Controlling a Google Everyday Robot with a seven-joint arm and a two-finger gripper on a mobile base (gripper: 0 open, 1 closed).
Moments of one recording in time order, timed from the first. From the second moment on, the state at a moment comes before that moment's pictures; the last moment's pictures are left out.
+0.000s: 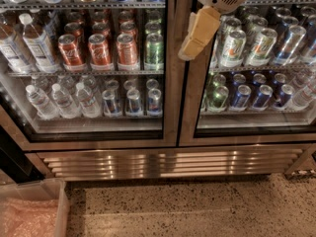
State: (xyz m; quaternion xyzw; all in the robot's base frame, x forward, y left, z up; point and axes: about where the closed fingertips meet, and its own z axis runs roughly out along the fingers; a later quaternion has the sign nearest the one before) arm 0.579 -0.058 1.021 -0.66 0.67 0.06 0.34
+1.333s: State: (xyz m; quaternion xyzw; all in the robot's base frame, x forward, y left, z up) arm 0.588 -0.058 1.014 -0.66 0.67 0.06 0.33
